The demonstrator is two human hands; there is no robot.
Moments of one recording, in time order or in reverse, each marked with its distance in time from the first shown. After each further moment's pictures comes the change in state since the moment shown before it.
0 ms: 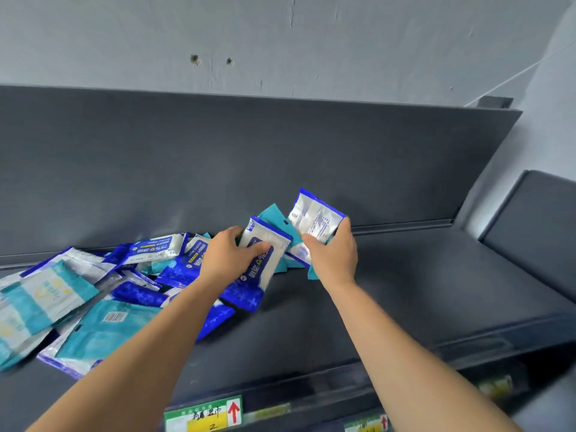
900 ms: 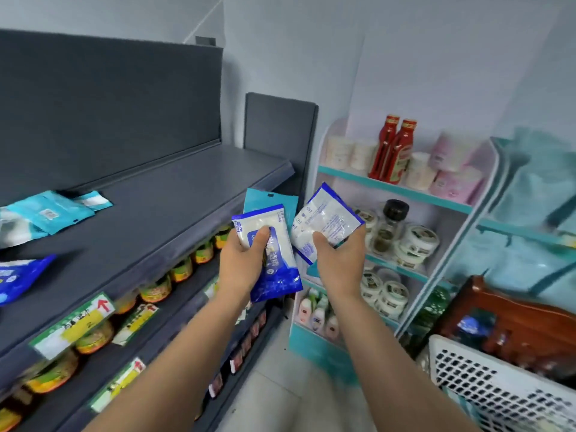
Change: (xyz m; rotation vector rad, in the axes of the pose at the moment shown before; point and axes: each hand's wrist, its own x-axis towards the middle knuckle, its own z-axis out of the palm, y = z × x) left_hand -0.310 0.073 0.069 -0.749 -0.722 0.047; right_hand -0.318 0.019 -0.229 -0.028 0.874 0.281
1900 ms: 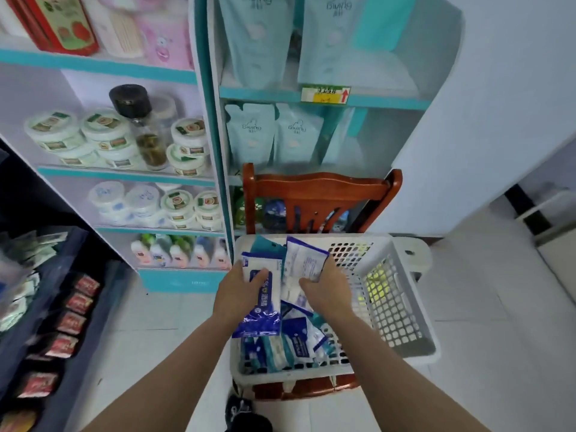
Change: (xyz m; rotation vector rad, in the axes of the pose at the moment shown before) left_hand -0.219 -0.215 0.365 0.611 -0.756 -0.251; right_hand 0.045 0.254 -0.424 -0.742 -0.060 0.655
